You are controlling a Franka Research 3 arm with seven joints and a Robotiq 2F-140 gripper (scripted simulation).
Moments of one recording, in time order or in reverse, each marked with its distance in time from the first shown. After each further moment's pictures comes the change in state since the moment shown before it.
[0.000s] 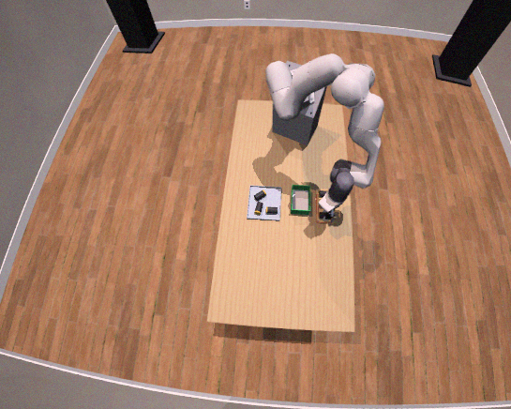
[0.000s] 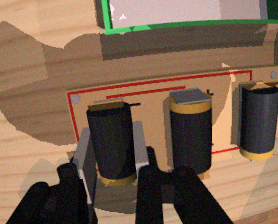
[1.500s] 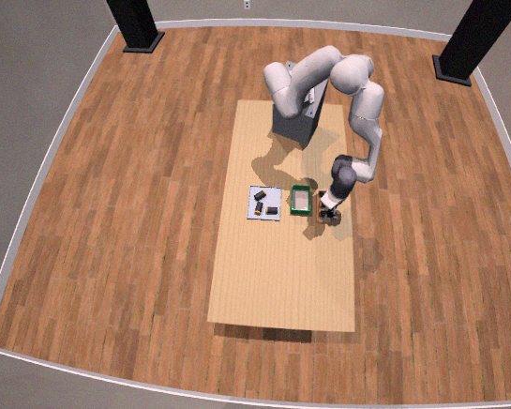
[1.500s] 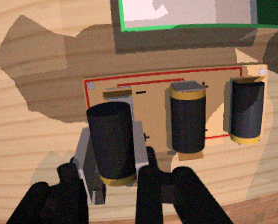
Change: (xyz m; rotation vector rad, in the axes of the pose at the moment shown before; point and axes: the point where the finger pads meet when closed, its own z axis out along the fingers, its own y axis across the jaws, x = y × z) arm 0.000 -0.006 -0.040 0.018 0.000 -0.030
